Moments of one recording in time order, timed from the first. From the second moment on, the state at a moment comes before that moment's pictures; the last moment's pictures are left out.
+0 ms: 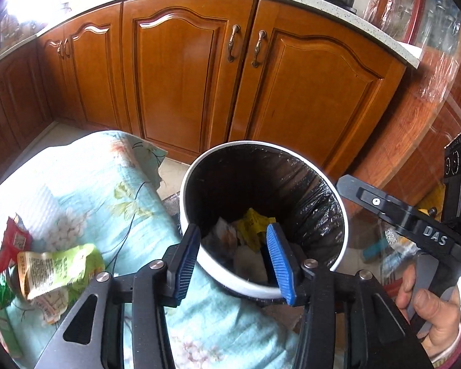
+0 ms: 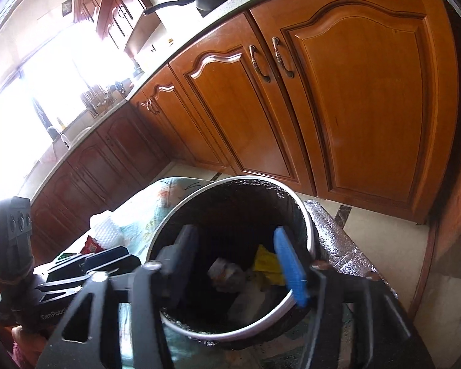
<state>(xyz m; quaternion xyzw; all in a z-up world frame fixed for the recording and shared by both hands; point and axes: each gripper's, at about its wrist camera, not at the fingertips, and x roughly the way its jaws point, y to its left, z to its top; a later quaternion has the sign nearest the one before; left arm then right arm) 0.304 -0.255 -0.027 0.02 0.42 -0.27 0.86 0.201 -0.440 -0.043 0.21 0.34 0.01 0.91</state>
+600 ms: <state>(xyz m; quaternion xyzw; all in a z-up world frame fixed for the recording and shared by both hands) 0.209 -0.113 -0.029 -0.06 0.41 -0.17 0.89 0.164 -0.347 -0.045 0.23 0.35 0.09 0.91</state>
